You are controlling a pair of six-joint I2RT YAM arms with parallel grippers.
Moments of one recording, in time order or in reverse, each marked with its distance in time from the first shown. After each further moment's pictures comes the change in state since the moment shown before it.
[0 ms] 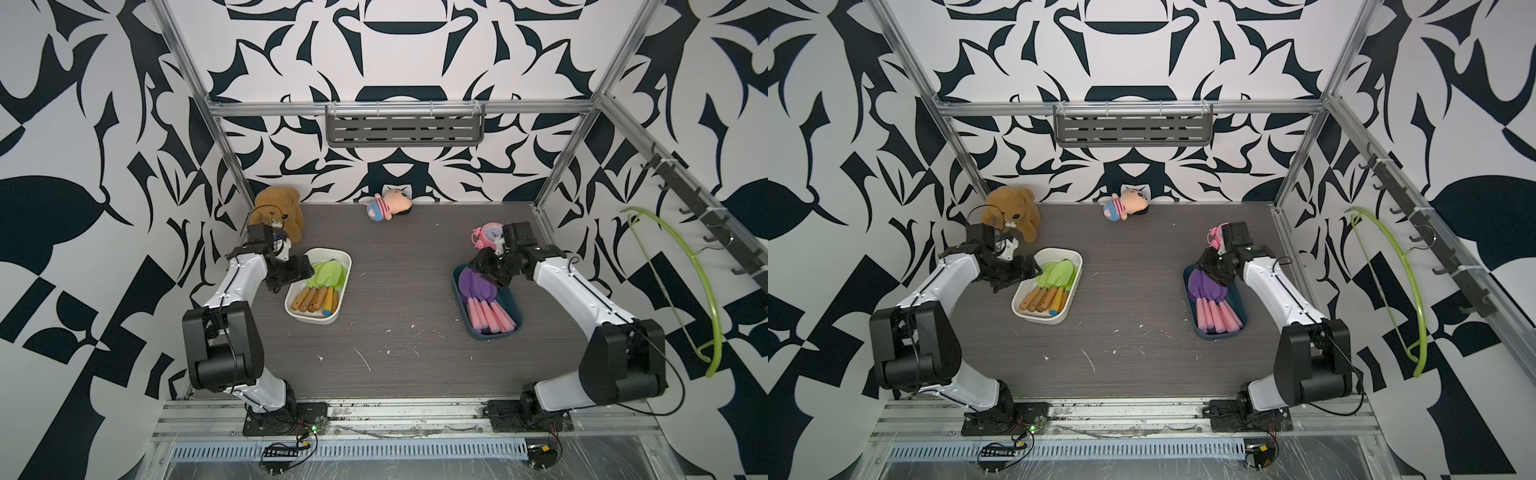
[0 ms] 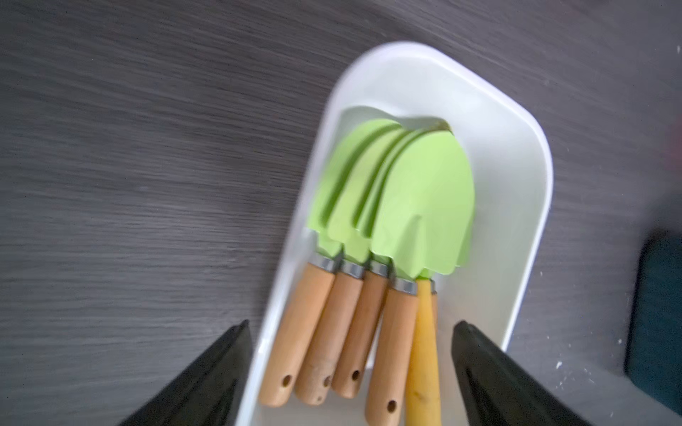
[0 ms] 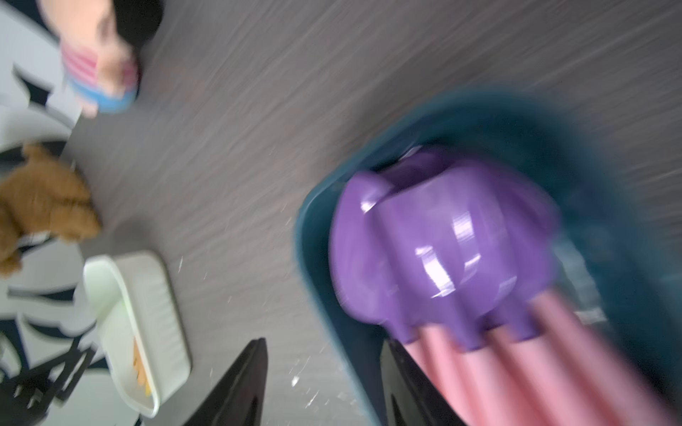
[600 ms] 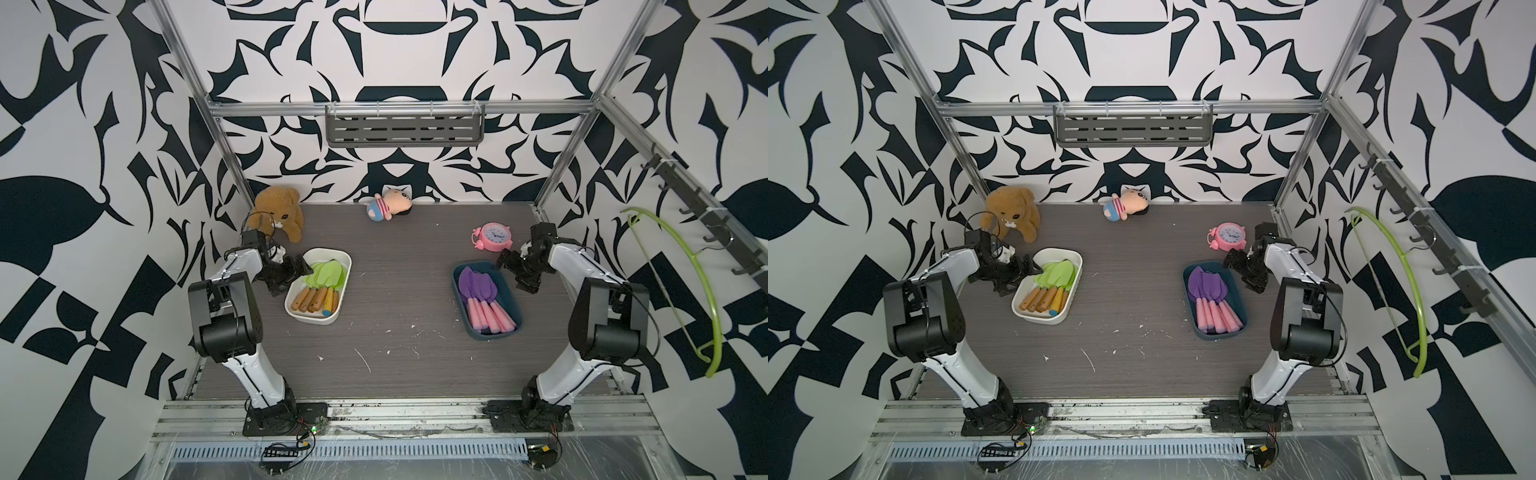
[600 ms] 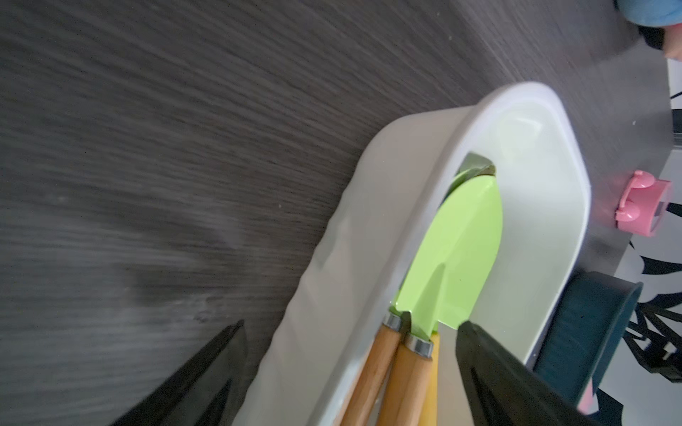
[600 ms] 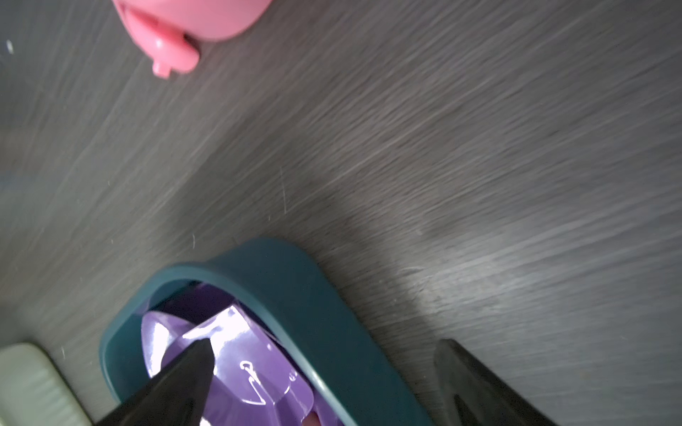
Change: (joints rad) left arm 0.037 0.196 0.031 0.048 0.181 -0.100; right arm -0.193 0.235 0.049 -0.043 0.001 -0.197
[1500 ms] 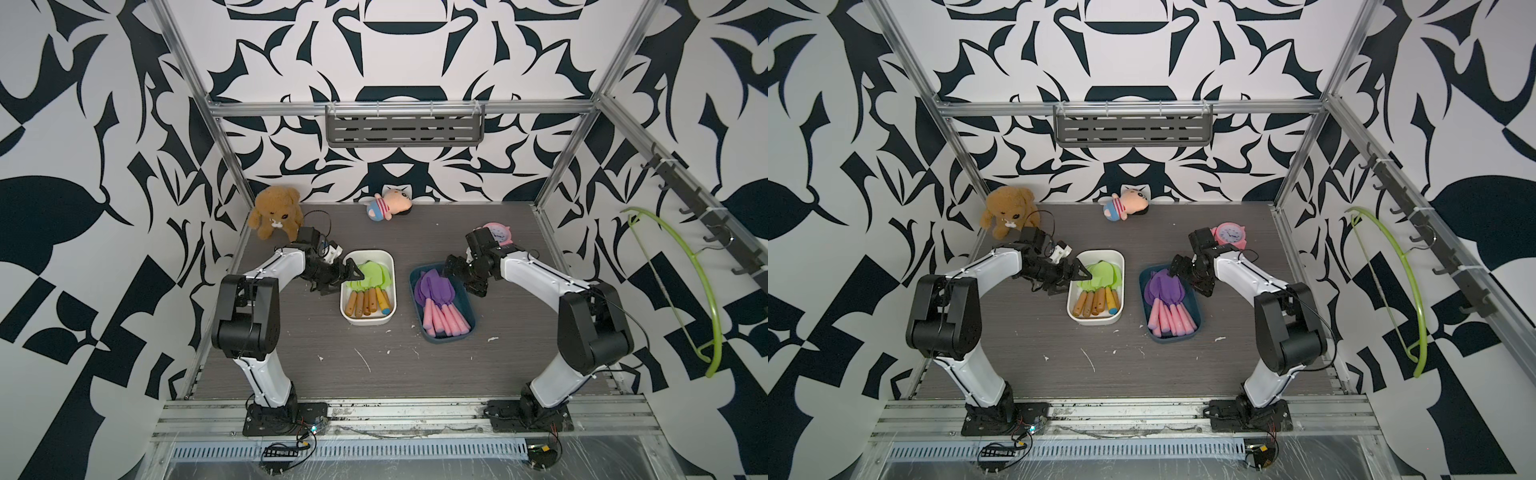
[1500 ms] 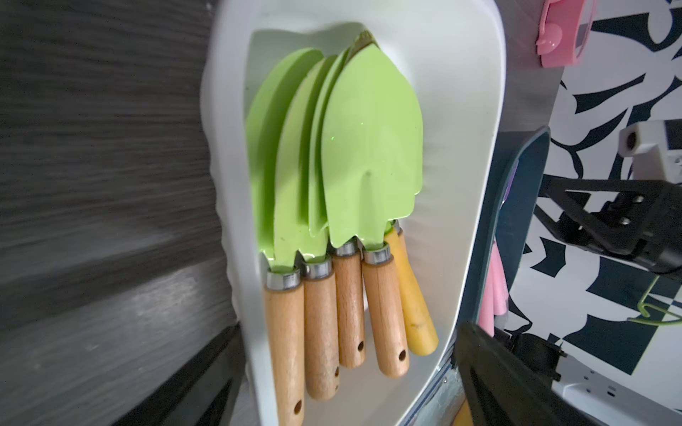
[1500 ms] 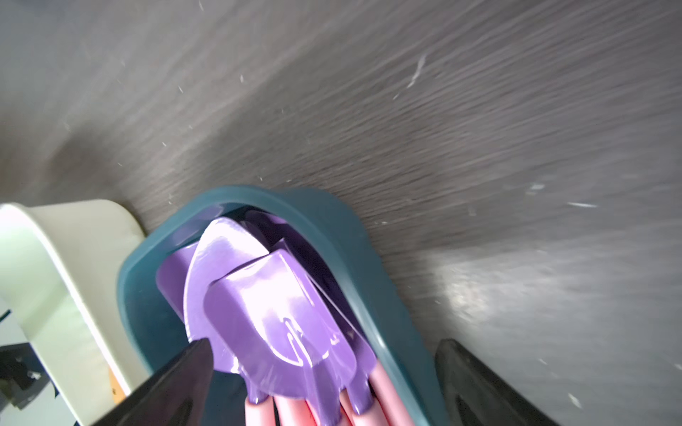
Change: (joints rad) left arm -0.359 -0.031 -0.023 0.020 0.177 -0.052; right arm 0.452 -0.091 -0.059 0.109 0.106 0.285
